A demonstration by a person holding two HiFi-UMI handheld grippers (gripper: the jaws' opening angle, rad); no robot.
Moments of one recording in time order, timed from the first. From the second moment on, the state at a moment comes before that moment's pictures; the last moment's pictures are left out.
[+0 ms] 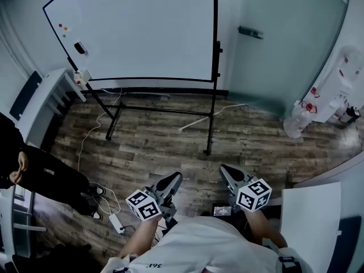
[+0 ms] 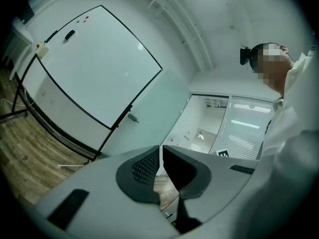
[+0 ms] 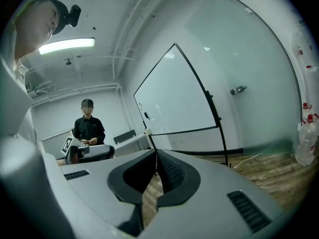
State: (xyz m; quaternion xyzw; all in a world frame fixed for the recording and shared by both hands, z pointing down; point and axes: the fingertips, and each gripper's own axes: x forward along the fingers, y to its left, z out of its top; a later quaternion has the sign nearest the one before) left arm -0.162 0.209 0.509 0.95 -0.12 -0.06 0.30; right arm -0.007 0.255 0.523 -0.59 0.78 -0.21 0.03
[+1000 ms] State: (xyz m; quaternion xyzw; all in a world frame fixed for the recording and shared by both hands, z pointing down) left arm -0.082 0.126 0.507 0.96 -0.11 -0.05 0.25; right arm 0.058 0.183 0.537 -0.60 0.77 -0.19 0.03
